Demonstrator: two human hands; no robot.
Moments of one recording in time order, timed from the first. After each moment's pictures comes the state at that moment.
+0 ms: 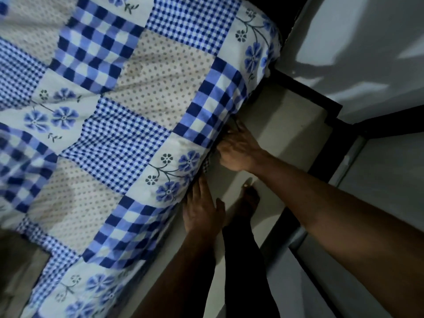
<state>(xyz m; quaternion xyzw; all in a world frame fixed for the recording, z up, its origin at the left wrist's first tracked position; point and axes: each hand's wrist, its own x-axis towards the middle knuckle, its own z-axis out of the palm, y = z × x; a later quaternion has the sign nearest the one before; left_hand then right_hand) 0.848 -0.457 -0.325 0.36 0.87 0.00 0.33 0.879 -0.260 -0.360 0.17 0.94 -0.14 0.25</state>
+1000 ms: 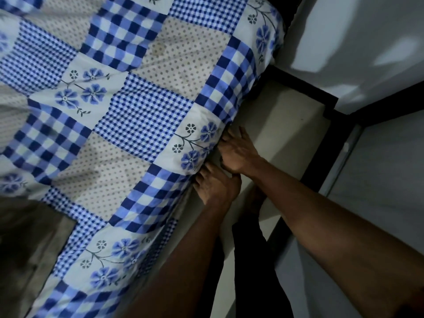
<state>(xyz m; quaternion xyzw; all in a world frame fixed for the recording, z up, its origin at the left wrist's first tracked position) 0.846 -0.454 -0.321 0.26 0.90 0.02 0.35 0.876 -0.348 -0.328 0.31 0.91 -0.21 0.20</state>
